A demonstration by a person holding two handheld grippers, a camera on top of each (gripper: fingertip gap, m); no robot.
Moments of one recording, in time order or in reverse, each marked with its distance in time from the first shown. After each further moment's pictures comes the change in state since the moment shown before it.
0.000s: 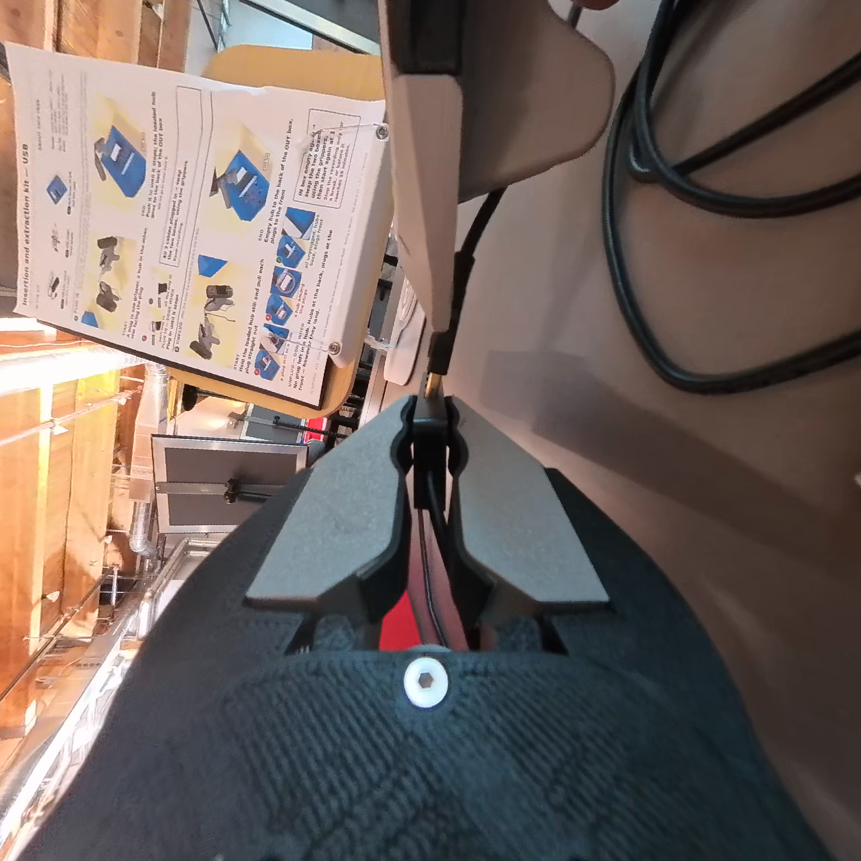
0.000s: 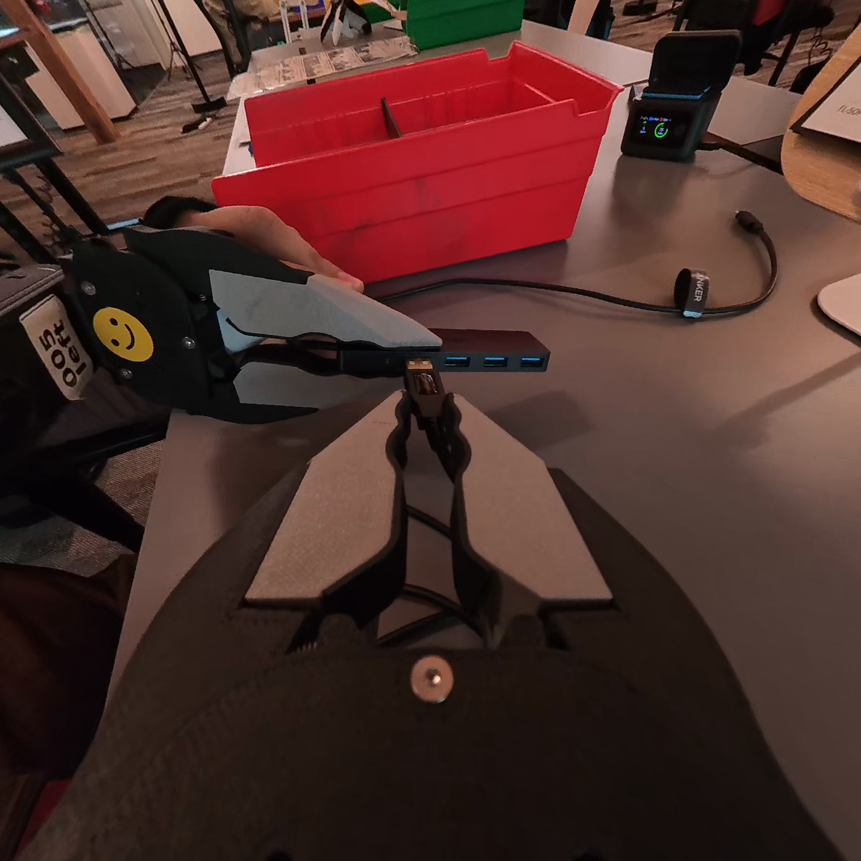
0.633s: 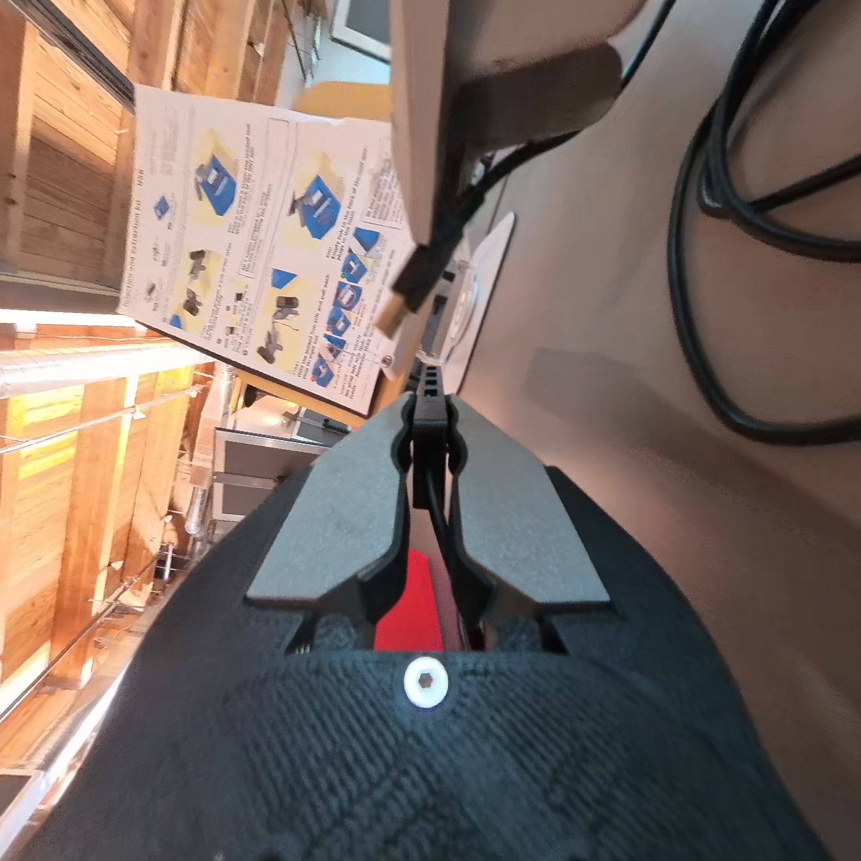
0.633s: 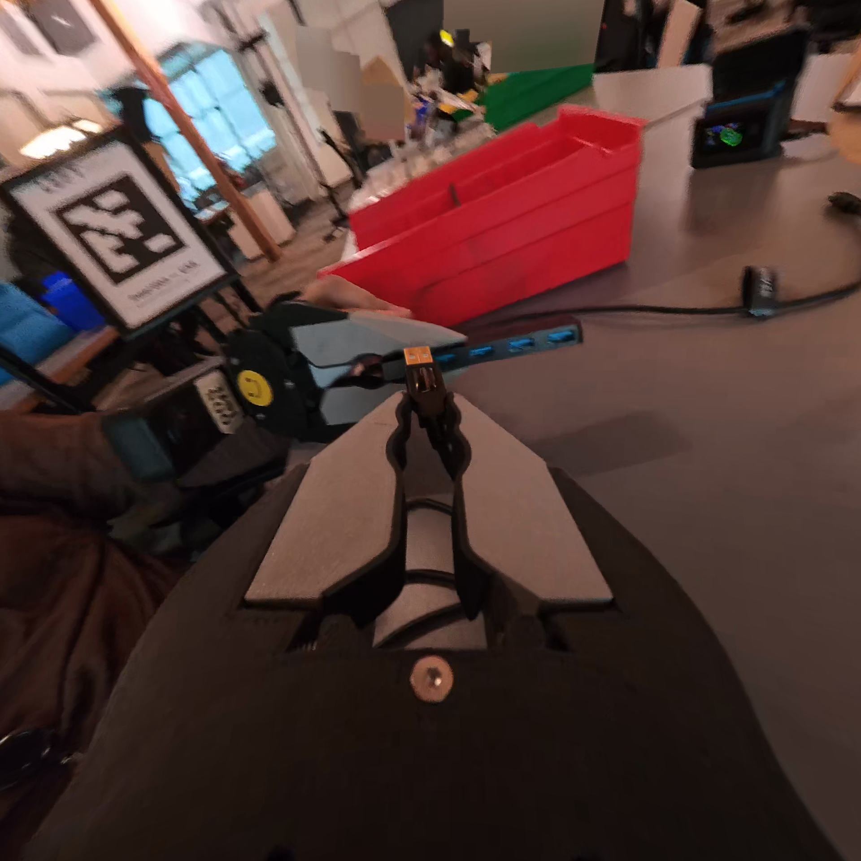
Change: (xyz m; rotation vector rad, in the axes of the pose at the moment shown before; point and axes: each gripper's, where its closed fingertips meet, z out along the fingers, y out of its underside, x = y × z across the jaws) left arm -0.021 -0.010 0.000 0.036 -0.147 -0.007; right arm -0.007 -0.023 -0.034 0.152 -0.271 0.194
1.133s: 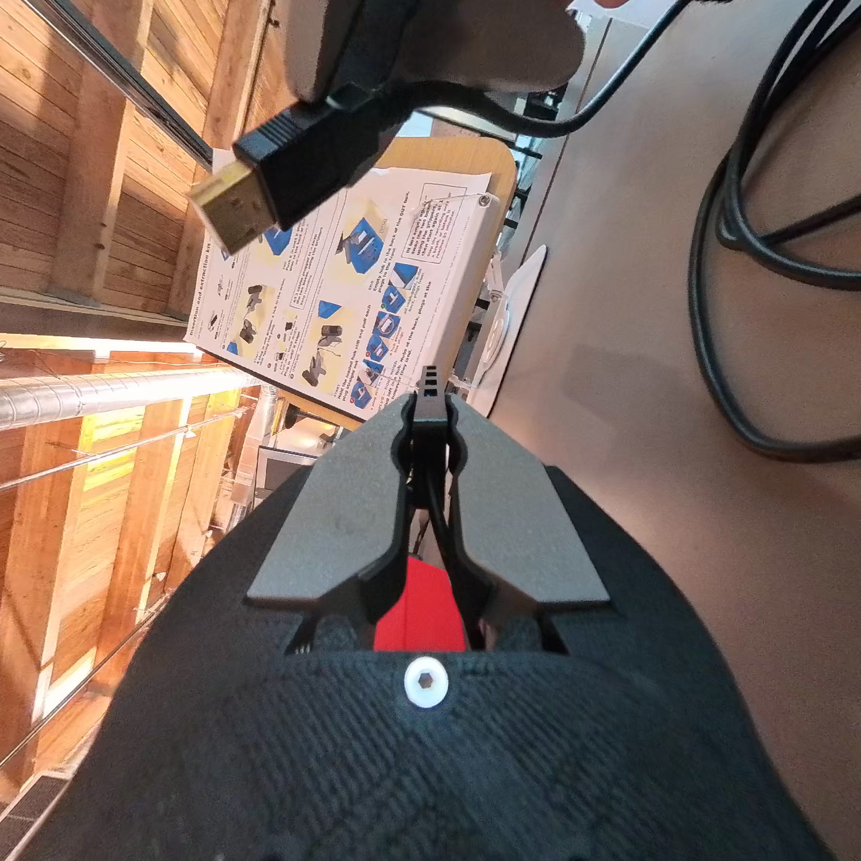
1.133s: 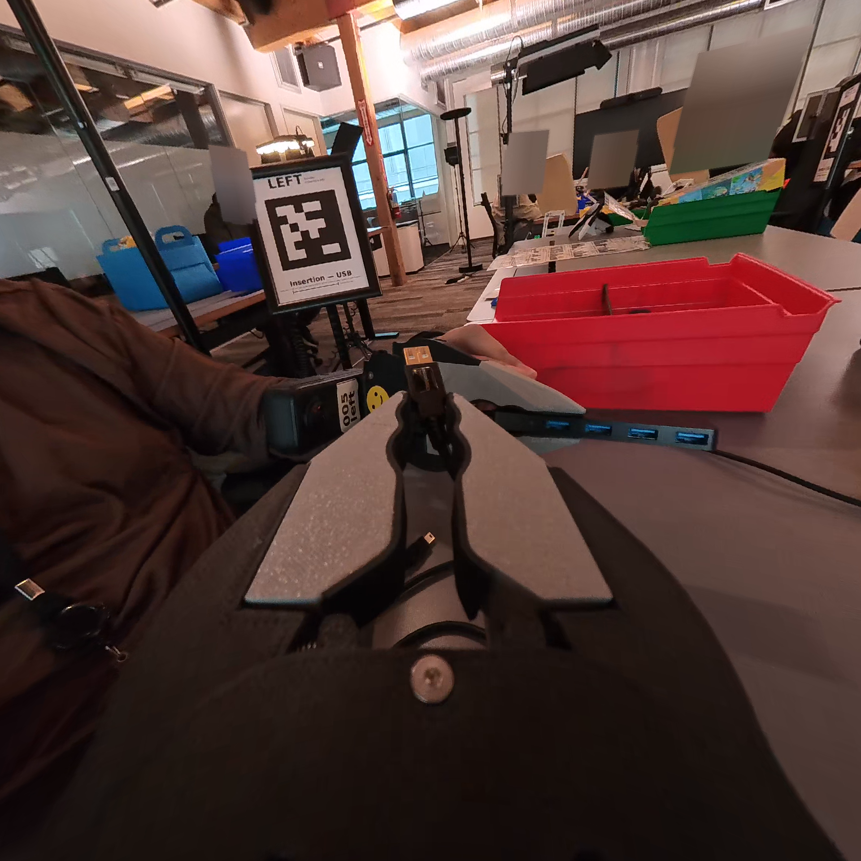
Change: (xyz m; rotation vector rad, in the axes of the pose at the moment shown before) left arm -0.012 -0.014 -0.008 0.067 -0.086 0.032; right arm -0.066 -0.018 -0.011 0.102 -0.286 -0.234
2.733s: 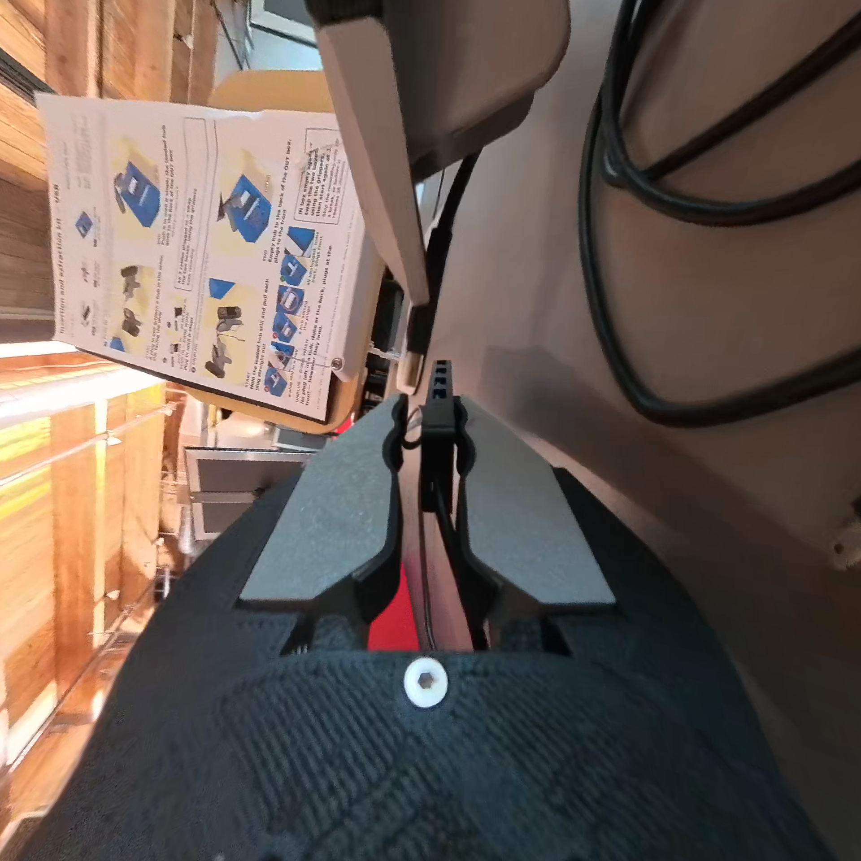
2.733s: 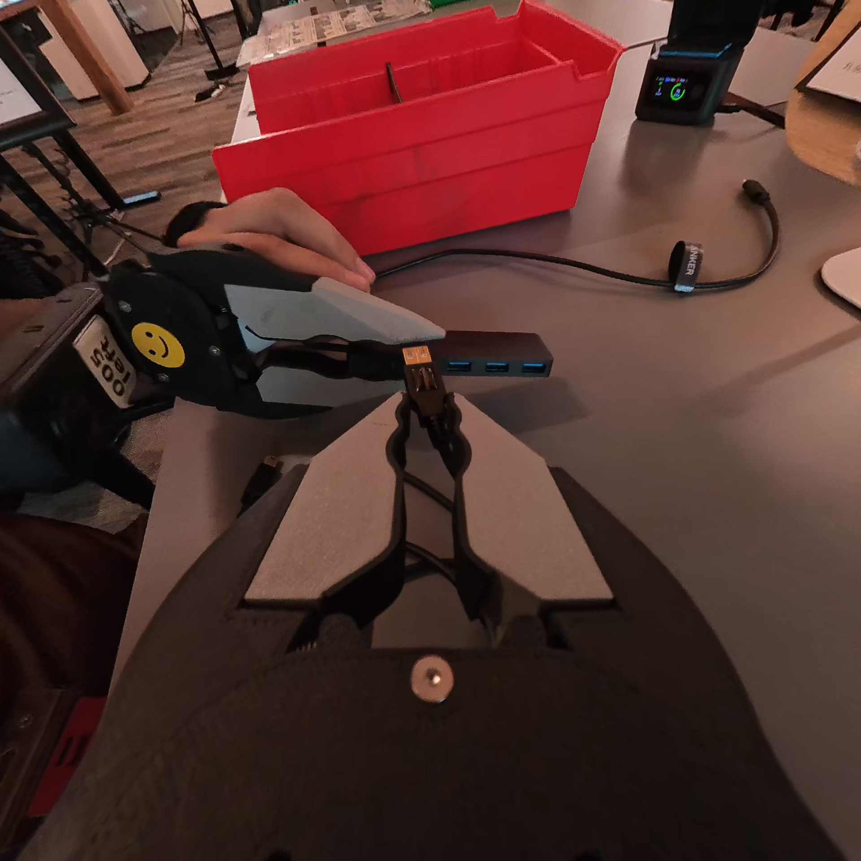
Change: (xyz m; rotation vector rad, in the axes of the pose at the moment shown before) left arm 0.047 0.017 0.009 -0.093 0.184 0.045; right arm 0.079 0.069 -0.011 -0.367 0.483 0.075
